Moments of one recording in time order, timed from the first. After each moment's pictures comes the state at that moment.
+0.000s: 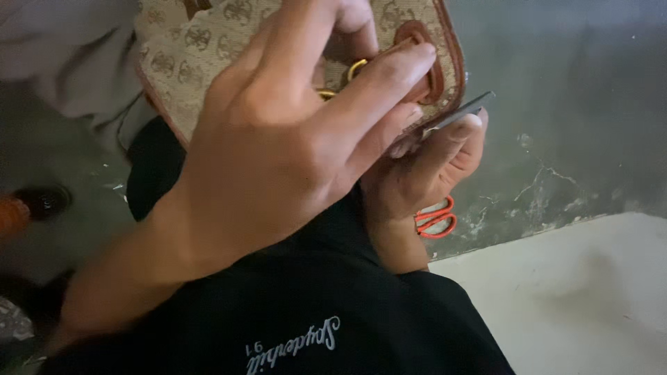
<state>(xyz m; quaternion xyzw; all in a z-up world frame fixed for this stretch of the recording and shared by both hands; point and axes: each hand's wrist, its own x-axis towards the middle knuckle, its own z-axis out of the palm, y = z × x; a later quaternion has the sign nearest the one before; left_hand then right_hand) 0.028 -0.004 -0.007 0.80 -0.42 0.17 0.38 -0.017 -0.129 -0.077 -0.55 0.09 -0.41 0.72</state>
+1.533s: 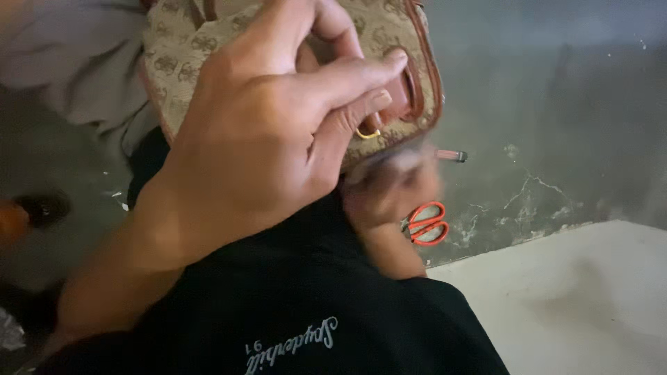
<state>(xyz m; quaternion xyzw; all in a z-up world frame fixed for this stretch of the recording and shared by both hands) 0.033 0.010 0.010 0.78 -0.42 0.10 0.46 -0.039 -0.125 -0.096 -0.73 0.24 -0.46 0.44</state>
